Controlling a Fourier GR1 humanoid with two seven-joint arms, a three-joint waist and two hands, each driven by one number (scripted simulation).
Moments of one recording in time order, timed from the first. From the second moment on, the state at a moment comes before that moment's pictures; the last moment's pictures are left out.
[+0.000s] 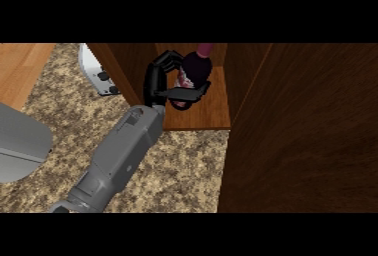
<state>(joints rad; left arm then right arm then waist) -0.90 0.00 -0.19 -0.59 0.43 0.43 -0.51 -0.04 -0.04 0.09 -2.48 -0.07 0.12 0.61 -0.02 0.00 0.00</state>
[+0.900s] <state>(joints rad) -1.11 0.01 -0.06 -0.28 0.44 0.44 -0.69 -0.04 -0.02 0.13 -2.48 -0.08 0.12 0.62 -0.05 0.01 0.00</state>
